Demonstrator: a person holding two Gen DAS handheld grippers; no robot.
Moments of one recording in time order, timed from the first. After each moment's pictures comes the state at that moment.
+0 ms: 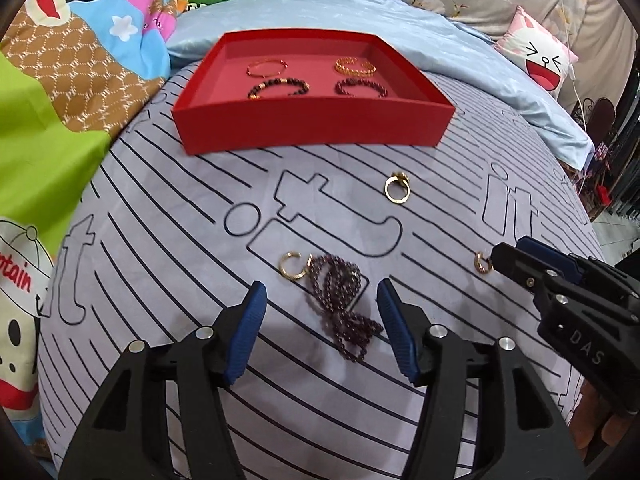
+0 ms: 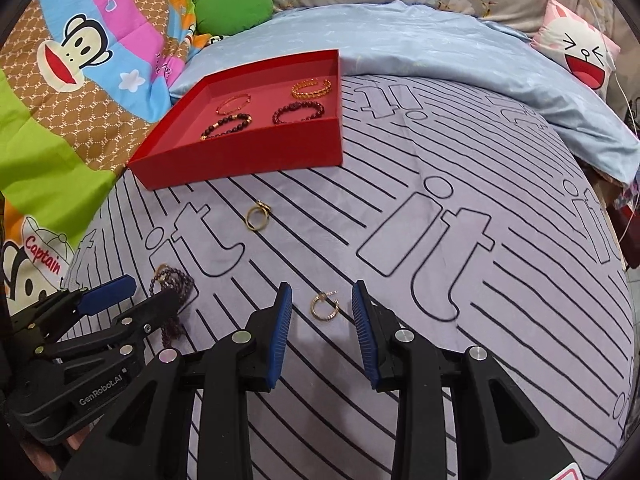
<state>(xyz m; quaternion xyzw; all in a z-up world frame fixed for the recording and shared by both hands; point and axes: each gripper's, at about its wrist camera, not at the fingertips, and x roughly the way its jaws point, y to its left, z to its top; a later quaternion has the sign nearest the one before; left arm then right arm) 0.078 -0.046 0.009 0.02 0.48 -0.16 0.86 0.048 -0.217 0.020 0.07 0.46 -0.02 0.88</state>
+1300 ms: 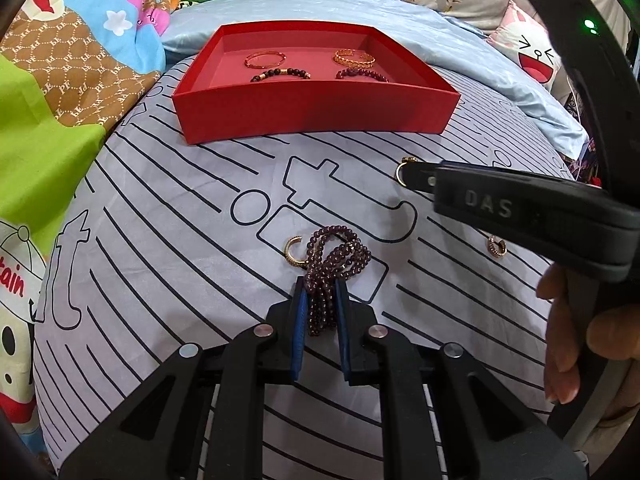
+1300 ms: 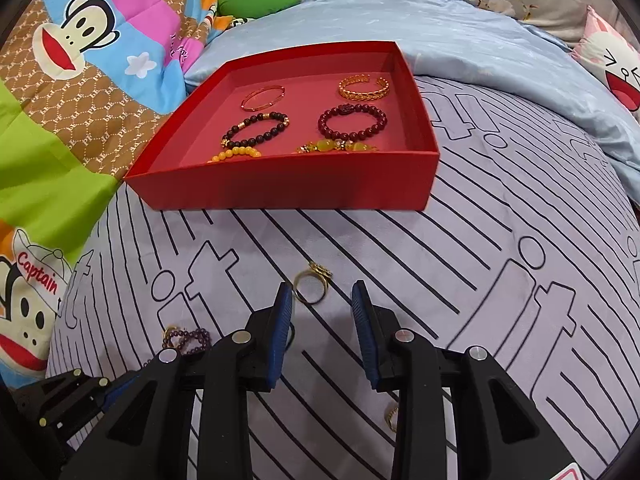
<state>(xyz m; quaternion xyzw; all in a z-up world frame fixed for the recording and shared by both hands) 0.079 -0.035 0.000 0.02 0.48 -0.17 0.86 0.131 -0.177 0.005 0.05 0.48 0.03 0.88</state>
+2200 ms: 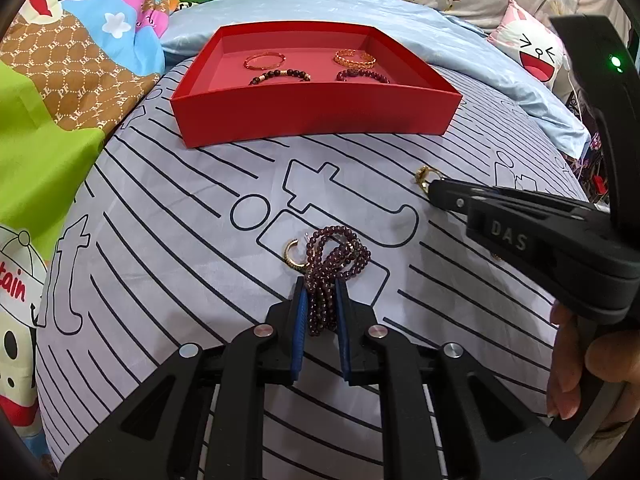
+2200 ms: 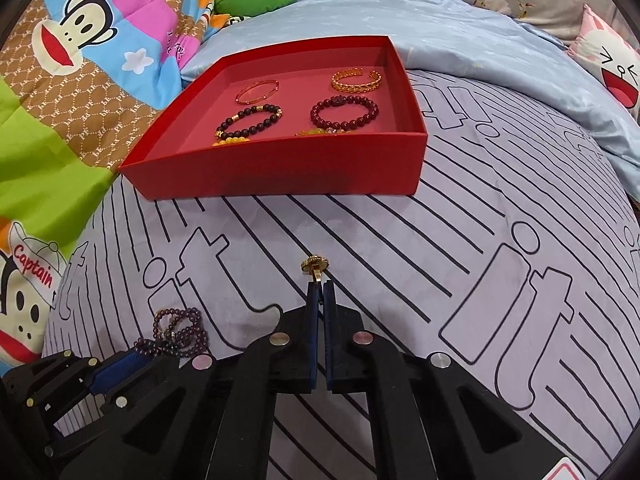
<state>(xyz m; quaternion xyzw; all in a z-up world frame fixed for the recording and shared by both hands) 0.082 -0.037 0.001 0.03 0.48 -0.17 0.86 0.116 -0.185 0.001 0.06 0.48 0.02 0.88</state>
